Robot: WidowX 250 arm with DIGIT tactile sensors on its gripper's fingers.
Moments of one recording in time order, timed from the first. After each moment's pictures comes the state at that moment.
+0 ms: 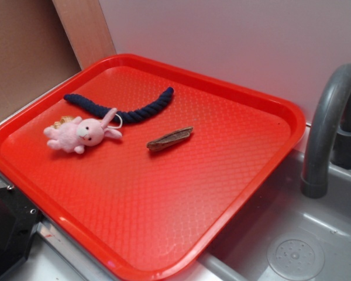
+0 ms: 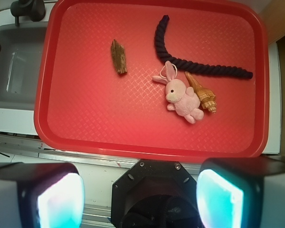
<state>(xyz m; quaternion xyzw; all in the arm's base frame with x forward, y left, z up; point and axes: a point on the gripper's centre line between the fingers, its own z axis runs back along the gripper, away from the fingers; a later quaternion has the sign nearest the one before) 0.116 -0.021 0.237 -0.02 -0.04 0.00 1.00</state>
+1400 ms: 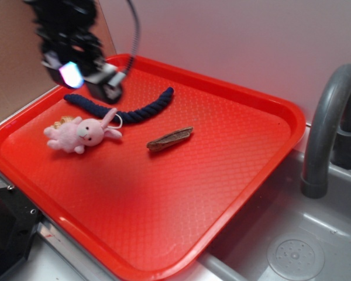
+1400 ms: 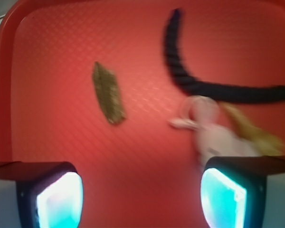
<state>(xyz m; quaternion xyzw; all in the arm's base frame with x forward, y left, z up) 0.215 -0.034 0.112 -0.04 -0.01 0.07 1.00</state>
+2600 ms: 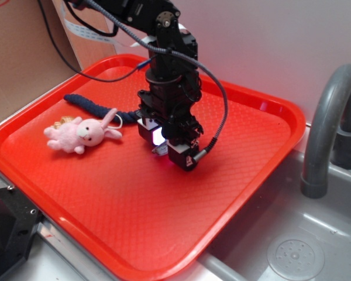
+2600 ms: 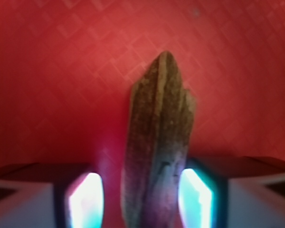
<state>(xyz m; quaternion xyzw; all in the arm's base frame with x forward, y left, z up) 0.254 -0.073 0.028 0.05 0.05 0.00 1.00</state>
